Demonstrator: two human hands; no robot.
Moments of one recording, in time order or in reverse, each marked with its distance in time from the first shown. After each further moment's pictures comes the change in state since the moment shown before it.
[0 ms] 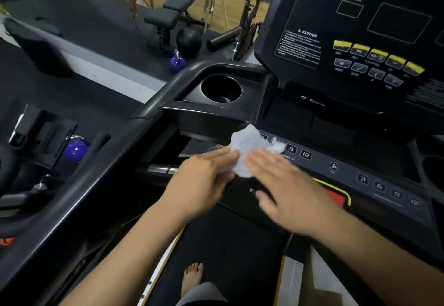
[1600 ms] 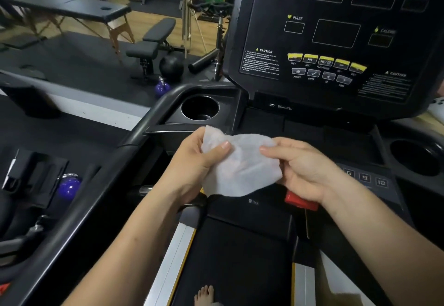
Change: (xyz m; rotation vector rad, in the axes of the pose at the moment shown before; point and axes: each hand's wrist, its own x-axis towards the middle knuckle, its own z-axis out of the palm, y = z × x) left_hand 0.045 0.042 -0.027 -1.138 -0.061 -0.489; right_hand -0.009 0.008 -0.068 1.763 0.206 0.654
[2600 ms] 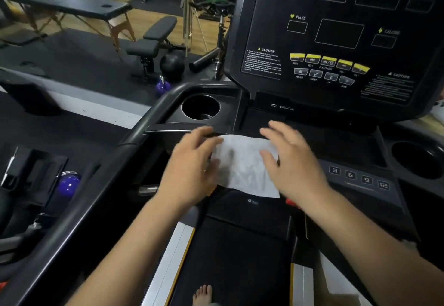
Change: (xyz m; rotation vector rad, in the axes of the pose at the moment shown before) left_hand 0.009 -0.029 -0.023 1.256 0.139 0.532; right_hand 0.022 0.030 -0.003 -1.293 0.405 -0.720
